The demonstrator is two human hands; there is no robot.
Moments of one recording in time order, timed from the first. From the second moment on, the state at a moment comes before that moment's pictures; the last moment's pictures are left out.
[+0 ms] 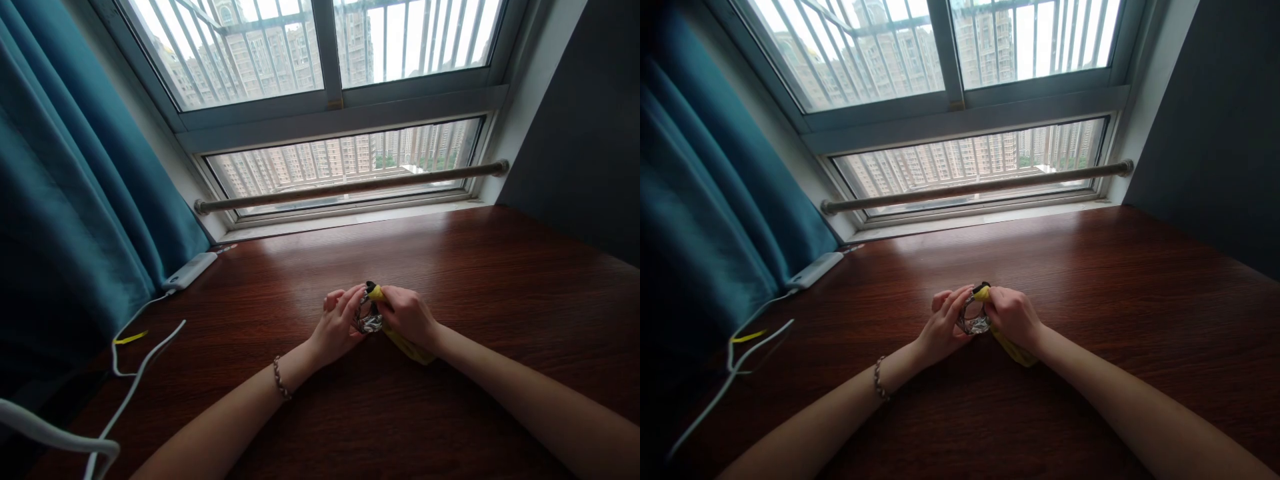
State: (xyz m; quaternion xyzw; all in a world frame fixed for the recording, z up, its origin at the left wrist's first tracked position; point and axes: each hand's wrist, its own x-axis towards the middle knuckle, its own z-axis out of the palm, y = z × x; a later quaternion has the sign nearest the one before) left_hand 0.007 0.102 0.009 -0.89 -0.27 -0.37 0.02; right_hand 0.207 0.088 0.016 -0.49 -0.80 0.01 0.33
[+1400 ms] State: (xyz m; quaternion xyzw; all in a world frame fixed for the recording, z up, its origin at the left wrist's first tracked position) left_hand 0.011 0.101 0.005 -0.84 -0.29 -0.45 0.01; right_hand 0.183 0.069 0.022 -0.59 -0.61 0.28 0.45
